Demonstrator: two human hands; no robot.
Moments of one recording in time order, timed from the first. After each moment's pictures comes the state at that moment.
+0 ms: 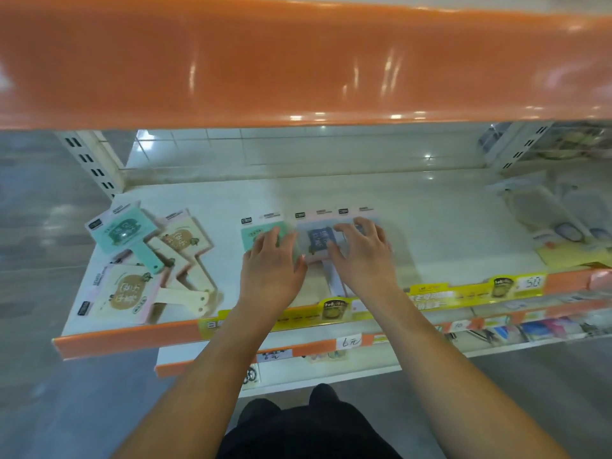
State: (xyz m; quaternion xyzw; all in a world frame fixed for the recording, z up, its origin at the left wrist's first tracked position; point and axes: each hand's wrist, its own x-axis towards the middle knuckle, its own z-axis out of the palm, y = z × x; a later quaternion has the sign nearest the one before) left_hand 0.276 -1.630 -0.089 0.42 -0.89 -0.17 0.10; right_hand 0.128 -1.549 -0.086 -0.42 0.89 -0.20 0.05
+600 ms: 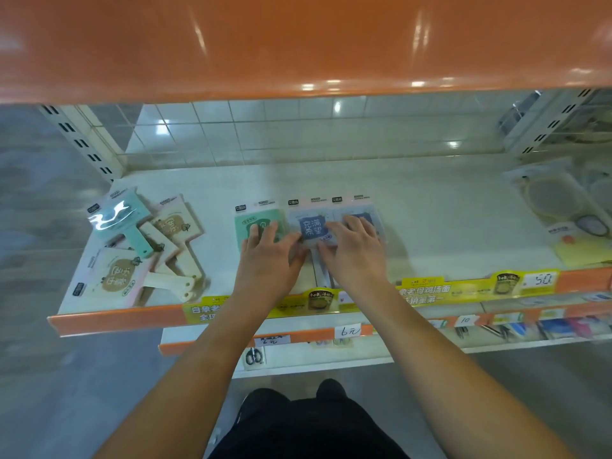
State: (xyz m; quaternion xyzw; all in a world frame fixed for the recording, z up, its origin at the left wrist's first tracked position) left_hand 0.256 -1.618 -0.103 0.44 -0.88 -0.18 0.06; right_hand 0.112 -1.543 -0.102 -0.47 0.86 -0.17 0.08
